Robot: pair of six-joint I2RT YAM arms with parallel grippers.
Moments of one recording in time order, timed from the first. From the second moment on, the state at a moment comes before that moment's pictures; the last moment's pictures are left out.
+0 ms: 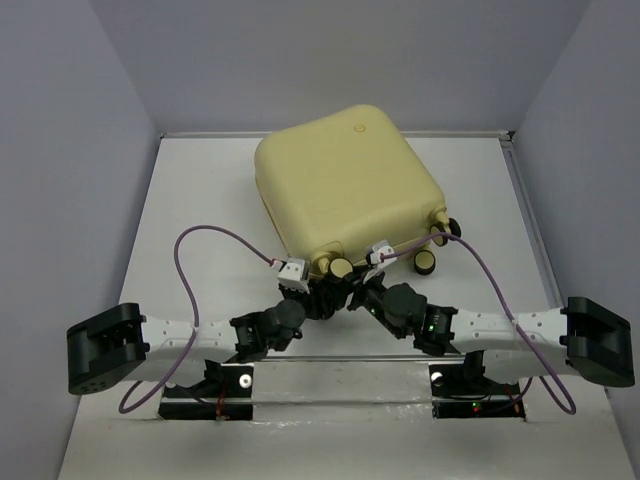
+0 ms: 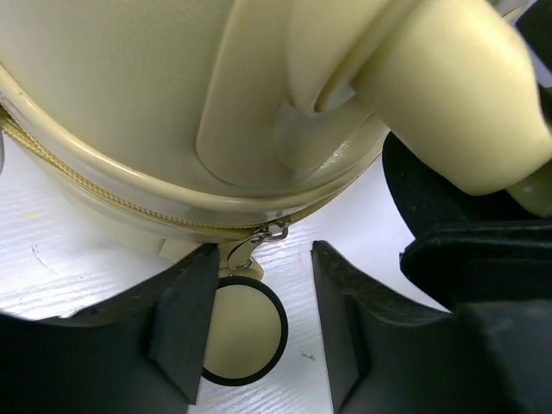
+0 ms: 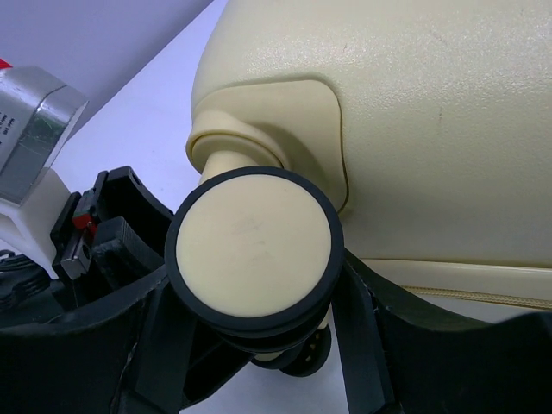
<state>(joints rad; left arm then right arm) -1.25 1.12 0.28 0.54 -0.72 -0.63 1.26 1.14 0.48 0.57 0.54 0.37</state>
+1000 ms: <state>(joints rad) -1.23 0.87 0.28 0.15 -0.81 -0.83 1.27 1.14 0.46 0.62 0.50 0.39</state>
